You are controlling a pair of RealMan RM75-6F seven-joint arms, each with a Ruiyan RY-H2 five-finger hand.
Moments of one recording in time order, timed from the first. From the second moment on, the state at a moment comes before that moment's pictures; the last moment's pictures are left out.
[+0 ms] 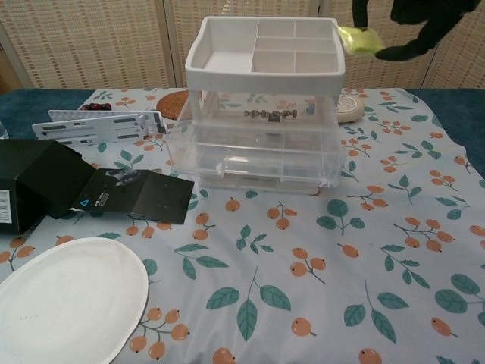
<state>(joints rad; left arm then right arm) -0.08 -1.15 -0.05 -1.69 1.54 1.53 0.12 0.86 -0.99 0.03 -2.03 -1.12 1.21 -0.46</state>
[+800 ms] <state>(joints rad) -0.09 -1.15 -0.05 -1.71 1.54 1.53 0.15 0.65 -1.22 -0.06 -1.72 -1.27 1.10 -0.34</state>
